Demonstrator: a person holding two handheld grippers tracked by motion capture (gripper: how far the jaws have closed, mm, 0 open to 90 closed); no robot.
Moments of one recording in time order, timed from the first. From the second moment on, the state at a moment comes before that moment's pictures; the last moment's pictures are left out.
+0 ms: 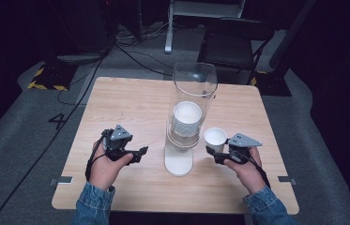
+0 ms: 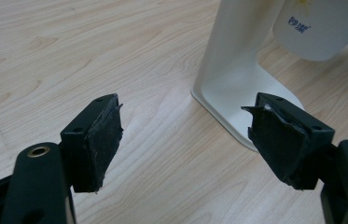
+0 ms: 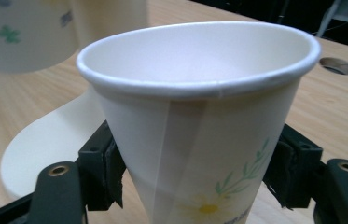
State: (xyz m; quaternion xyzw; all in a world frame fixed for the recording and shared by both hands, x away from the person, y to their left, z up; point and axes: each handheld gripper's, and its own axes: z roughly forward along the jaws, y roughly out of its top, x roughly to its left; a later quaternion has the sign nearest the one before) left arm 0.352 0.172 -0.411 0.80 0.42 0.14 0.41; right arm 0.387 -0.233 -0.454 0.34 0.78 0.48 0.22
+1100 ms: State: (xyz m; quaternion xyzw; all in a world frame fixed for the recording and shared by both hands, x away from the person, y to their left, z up) left arm 0.322 0.200 -0.416 0.78 0.45 0.16 0.39; right arm 0.443 -0.241 -0.494 0.42 0.74 0.47 0.23
